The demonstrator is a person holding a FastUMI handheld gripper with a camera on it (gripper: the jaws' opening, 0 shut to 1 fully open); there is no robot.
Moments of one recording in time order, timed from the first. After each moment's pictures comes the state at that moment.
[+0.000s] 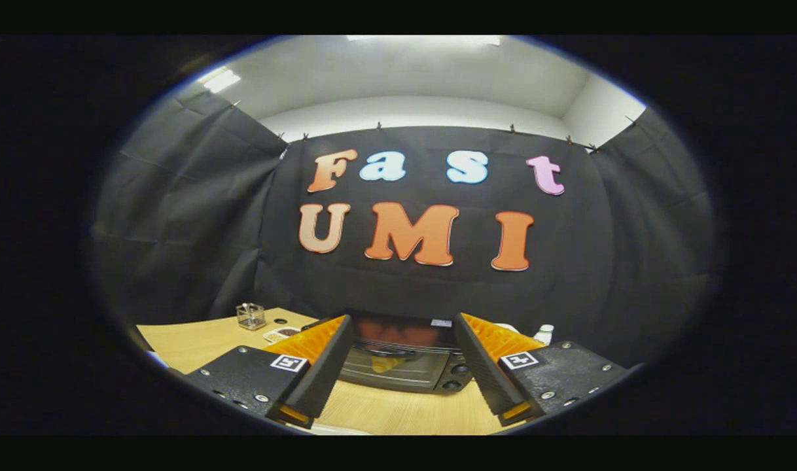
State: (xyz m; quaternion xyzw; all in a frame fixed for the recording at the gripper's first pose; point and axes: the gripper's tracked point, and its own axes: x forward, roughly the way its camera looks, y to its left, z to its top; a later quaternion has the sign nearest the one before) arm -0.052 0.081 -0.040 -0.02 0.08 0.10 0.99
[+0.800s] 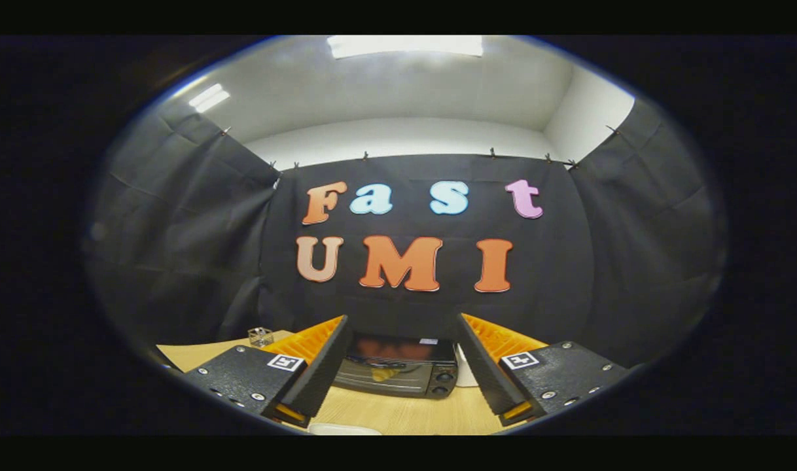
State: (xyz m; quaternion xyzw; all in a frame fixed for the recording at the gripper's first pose) arm -0.084 0.055 0.025 0.00 0.03 0.08 1.00
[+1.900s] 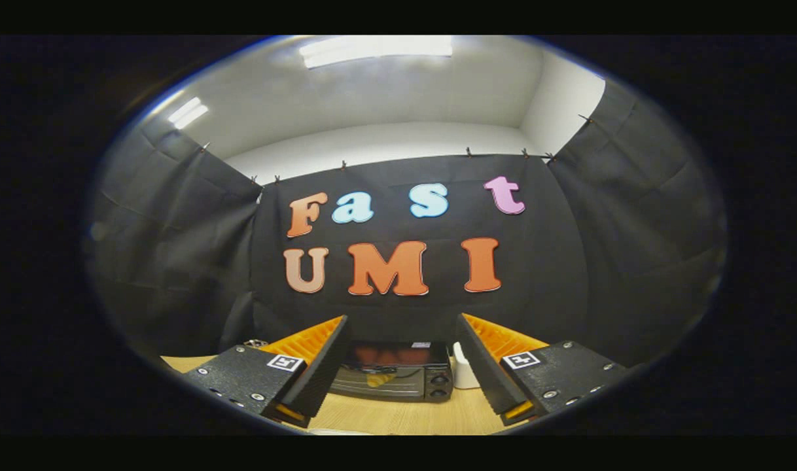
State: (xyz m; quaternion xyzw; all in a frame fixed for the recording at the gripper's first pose) arm -0.078 0.027 0.012 0.03 0.01 0.06 1.00
